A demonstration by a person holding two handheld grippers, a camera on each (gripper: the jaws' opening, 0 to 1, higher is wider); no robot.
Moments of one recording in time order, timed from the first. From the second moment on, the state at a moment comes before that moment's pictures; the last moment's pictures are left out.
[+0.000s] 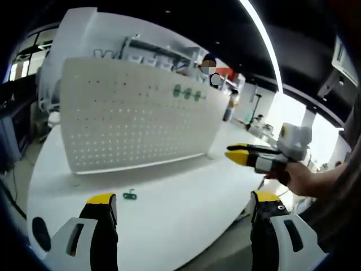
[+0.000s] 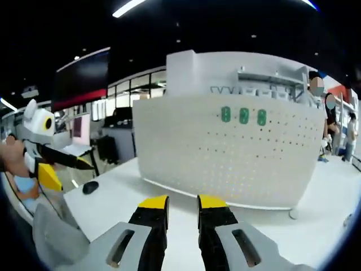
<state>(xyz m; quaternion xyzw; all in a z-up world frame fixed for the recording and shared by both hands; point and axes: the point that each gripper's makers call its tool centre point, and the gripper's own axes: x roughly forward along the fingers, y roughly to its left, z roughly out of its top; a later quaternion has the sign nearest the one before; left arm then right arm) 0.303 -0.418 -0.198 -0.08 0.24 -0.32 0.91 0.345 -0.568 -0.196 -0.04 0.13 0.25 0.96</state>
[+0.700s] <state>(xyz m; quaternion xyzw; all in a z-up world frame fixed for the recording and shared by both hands) 0.288 -0.400 -0.204 -0.08 0.26 -0.31 0.91 0.309 -0.518 -0.242 -0.05 0.18 0.31 0.93</state>
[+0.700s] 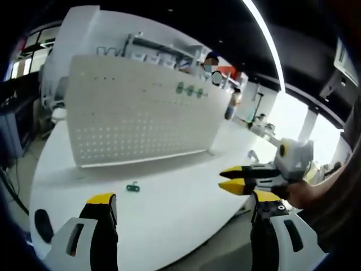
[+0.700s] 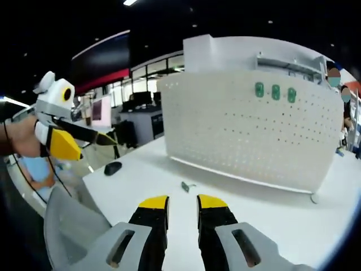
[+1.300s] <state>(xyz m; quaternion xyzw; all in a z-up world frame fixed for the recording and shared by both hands) 0.311 -0.380 -0.216 -0.09 0.27 -0.29 0.91 0.348 -0.468 -0.287 -0.06 0.21 0.37 0.90</state>
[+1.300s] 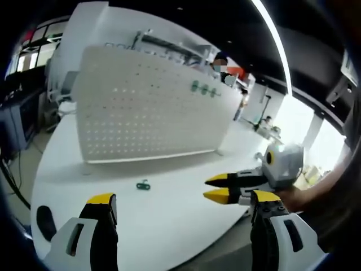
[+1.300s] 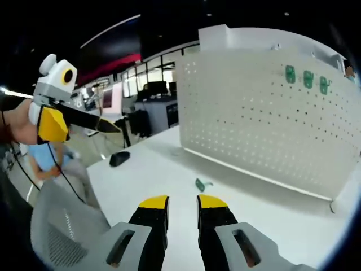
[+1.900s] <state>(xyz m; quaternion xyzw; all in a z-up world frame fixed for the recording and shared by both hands) 0.343 -0.368 -0.234 -0.10 0.29 -0.28 0.91 0.419 -0.417 -0.367 -0.04 0.29 0.39 0.87</state>
